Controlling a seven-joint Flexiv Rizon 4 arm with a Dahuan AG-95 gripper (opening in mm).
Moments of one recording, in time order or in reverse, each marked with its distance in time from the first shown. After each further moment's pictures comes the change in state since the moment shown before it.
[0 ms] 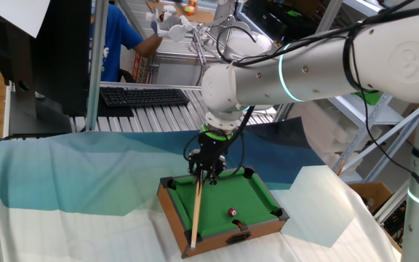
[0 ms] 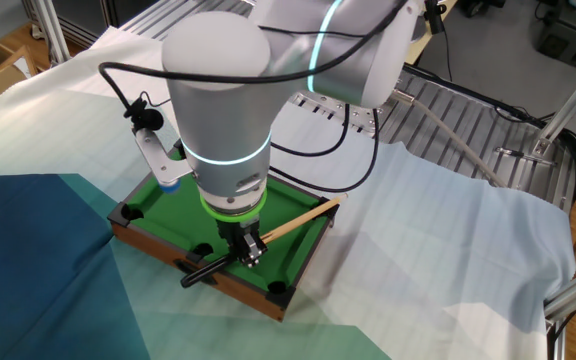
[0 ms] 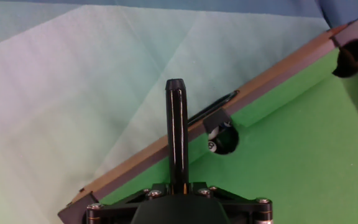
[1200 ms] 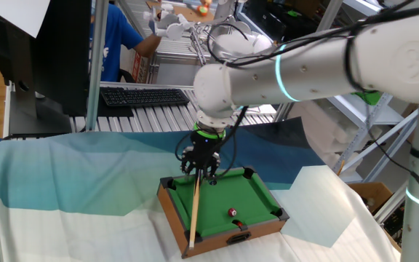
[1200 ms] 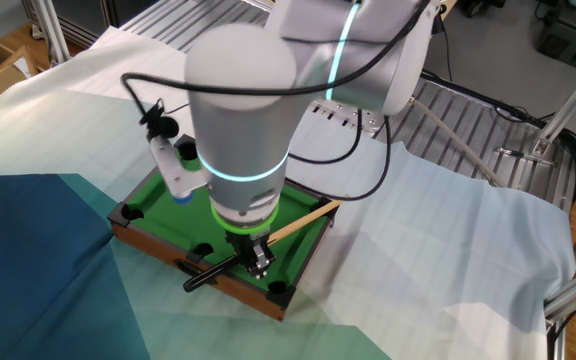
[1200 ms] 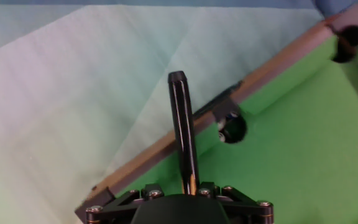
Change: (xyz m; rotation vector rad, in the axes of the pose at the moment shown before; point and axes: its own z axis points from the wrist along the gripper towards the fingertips) arm 0.003 0.017 -0.004 0.031 -0.005 0.049
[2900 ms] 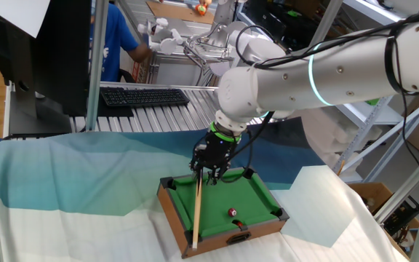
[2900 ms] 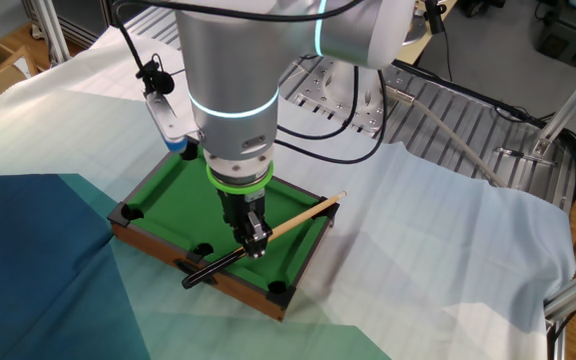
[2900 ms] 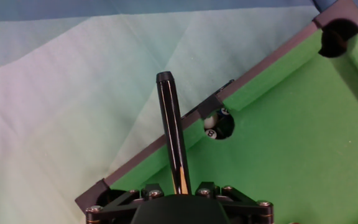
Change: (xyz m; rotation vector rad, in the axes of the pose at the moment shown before) arm 0.009 -0.019 -0.018 -0.132 -0.038 0.004
